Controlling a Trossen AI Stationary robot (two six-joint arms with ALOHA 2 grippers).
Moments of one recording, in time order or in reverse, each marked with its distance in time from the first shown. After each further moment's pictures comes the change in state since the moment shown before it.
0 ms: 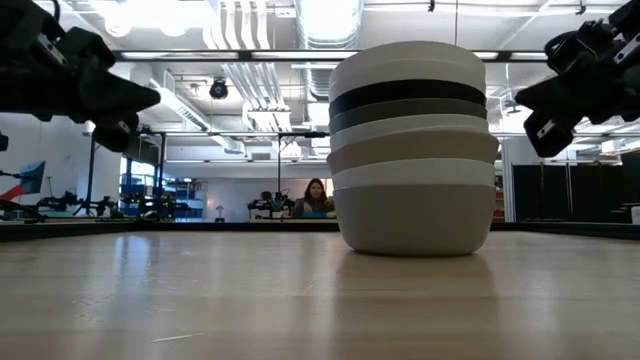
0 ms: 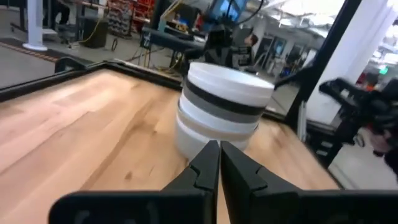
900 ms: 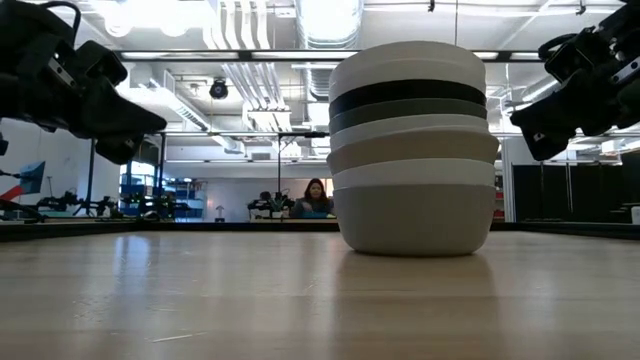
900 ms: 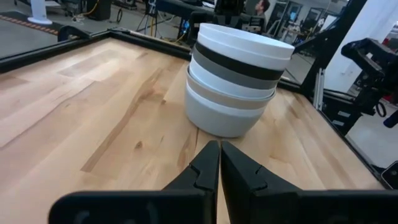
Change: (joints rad) left arm 0.000 0.189 -0.002 0.059 0.000 0.032; right arm 0.000 0.091 0.000 -0.003 0.045 -0.165
